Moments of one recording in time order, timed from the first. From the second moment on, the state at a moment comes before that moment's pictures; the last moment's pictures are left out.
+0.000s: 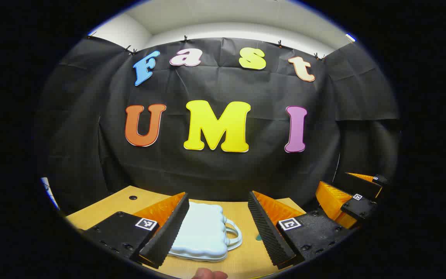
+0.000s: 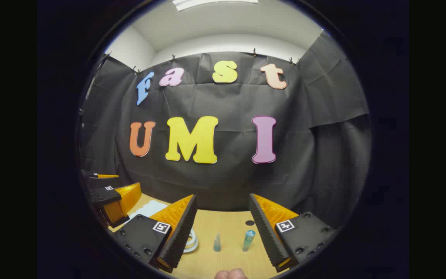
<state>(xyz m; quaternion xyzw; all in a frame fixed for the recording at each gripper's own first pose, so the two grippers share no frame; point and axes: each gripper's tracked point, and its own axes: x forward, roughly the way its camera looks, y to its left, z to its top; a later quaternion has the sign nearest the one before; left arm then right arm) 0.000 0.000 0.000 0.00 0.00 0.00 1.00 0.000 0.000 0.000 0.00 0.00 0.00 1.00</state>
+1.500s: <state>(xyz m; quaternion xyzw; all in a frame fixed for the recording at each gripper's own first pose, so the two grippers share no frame) 0.064 -0.059 -0.166 0.31 0.17 -0.15 0.93 -0.014 -0.148 -0.064 0.00 0.08 -0.10 0.99</state>
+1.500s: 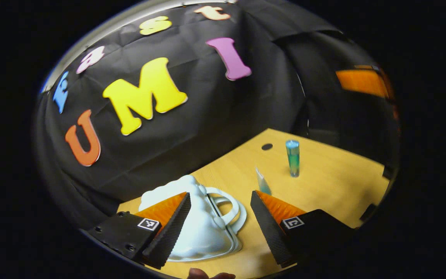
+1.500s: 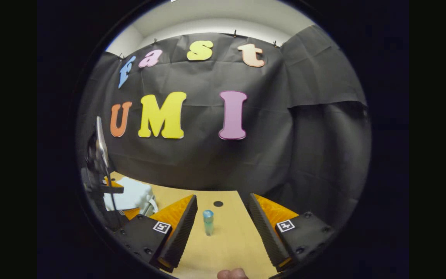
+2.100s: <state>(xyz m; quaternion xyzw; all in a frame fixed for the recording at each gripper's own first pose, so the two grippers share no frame) 0.112 -0.029 -0.278 0.58 0.30 -0.16 0.74 -0.030 -0.217 -0.084 0.01 0.10 -0.18 0.98</state>
